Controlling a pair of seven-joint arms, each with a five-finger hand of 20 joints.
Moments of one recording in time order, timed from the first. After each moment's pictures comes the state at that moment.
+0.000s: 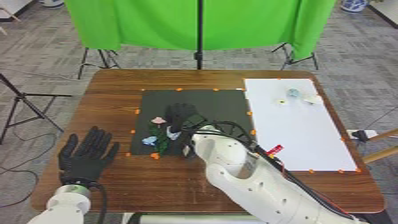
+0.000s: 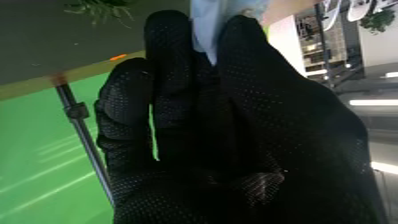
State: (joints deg) left arm 125.3 -58.3 -91.3 -121.3 -8.2 21.4 20.6; right arm -65.5 -71.0 34.4 -94.3 -131.4 -3.3 22.0
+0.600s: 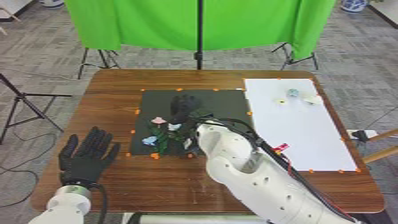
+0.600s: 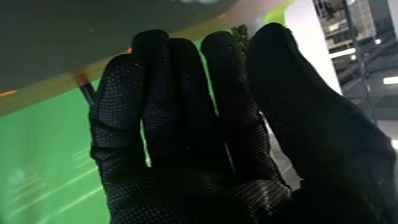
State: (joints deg) left arm 125.6 -58.6 -91.4 -121.6 -8.1 21.4 20.3; right arm -66.9 -71.8 38.7 -96.2 -126.5 -1.8 25.2
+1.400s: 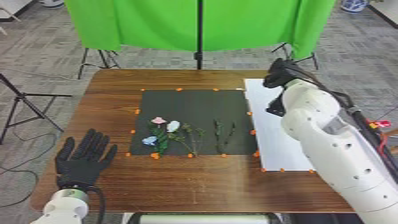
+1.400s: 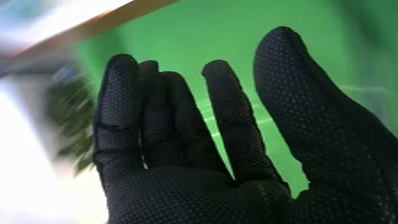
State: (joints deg) left arm 127.7 -59.2 -92.6 -122.3 -7.2 20.8 20.8; right arm -67.1 -56.5 64.3 -99.3 -122.7 -13.4 42.6
